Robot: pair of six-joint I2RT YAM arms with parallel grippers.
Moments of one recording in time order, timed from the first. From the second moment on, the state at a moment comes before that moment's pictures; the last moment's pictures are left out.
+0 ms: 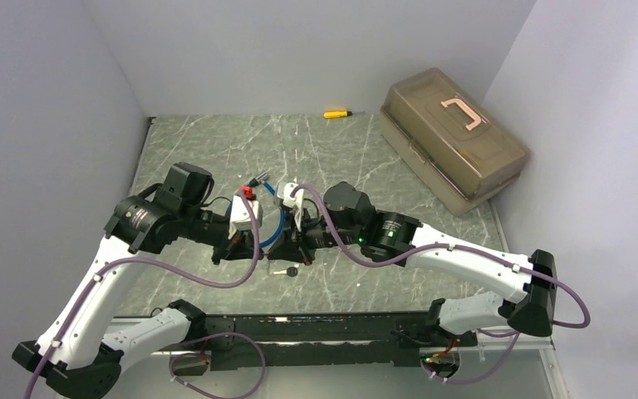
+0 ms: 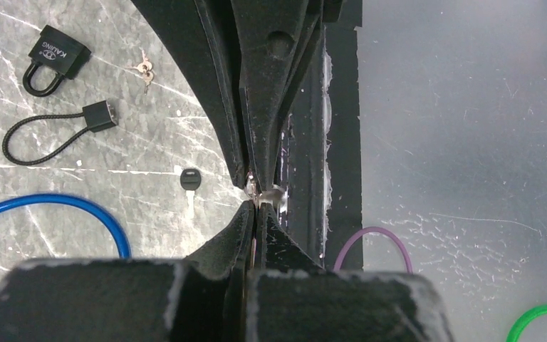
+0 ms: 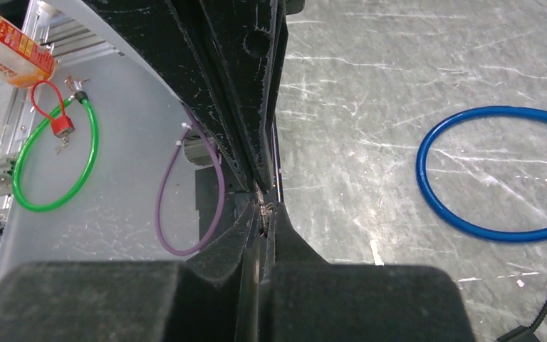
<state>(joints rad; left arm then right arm) -0.51 0.98 1.31 -1.25 0.89 0.65 1.13 1.28 1.16 -0.19 -0.42 0.13</state>
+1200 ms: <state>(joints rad) -0.08 1.53 1.25 -0.85 0.42 0.25 0.90 1.05 0.92 -0.13 -0.44 0.22</state>
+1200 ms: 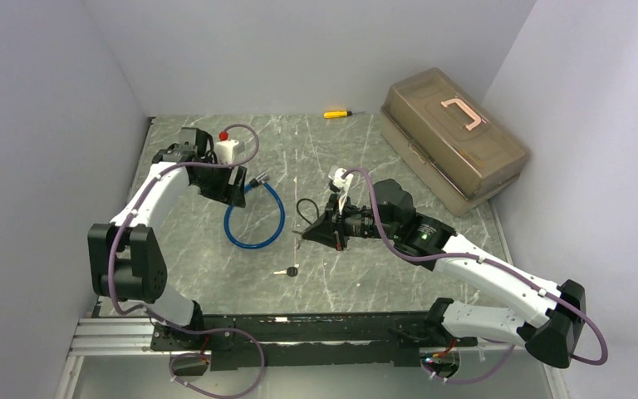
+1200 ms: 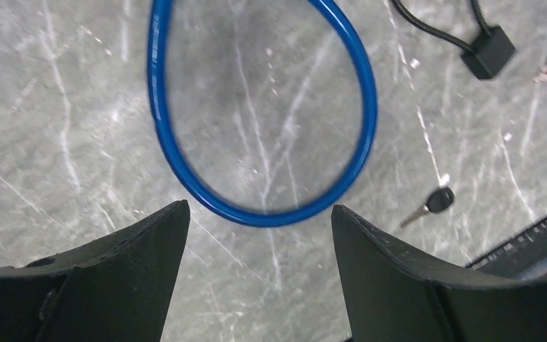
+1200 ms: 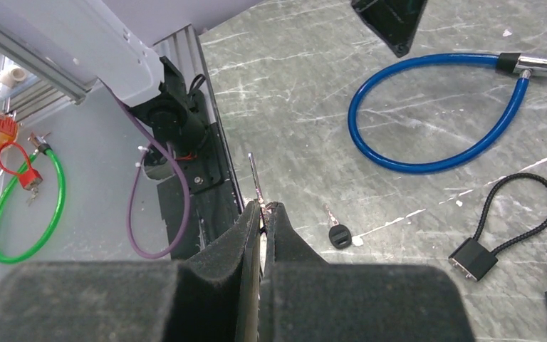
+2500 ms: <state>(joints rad) -0.19 2.09 1.58 -0.76 0.16 0.43 0.89 1.08 1.01 -0.19 -0.46 0.20</state>
